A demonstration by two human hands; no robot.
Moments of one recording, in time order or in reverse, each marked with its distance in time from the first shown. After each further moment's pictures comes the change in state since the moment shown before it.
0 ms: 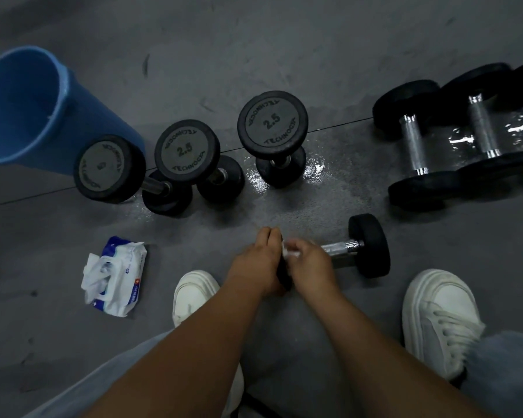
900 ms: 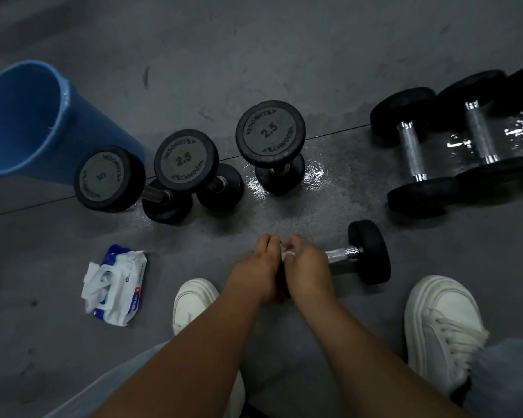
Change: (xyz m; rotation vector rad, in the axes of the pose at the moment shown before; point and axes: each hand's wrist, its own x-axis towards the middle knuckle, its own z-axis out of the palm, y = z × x) left_hand 0.003 -0.002 0.003 -0.031 0.025 0.001; right_hand -0.003 -0.020 -0.002 -0.080 0.078 -0.004
